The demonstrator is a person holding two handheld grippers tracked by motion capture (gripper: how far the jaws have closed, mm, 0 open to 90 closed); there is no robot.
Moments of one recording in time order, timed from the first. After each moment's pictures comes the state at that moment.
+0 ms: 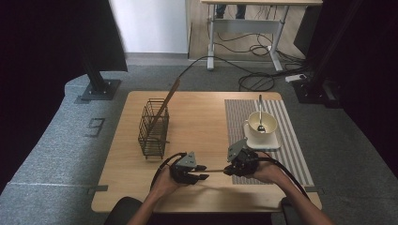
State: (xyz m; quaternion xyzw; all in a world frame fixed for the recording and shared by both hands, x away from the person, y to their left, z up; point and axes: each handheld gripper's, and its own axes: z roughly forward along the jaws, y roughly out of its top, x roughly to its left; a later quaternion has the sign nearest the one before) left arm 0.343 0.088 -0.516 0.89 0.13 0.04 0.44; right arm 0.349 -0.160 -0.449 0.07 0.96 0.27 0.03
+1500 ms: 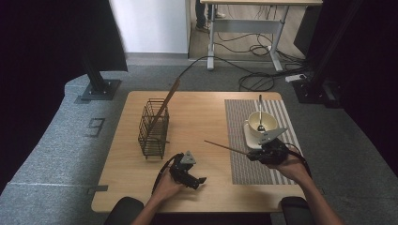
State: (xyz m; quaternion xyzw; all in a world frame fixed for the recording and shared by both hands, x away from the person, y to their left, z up) left arm 0.354 0.087 -0.554 0.88 0.26 0.07 0.38; right arm 0.364 -0.251 -0.434 0.23 0.91 0.34 0.08
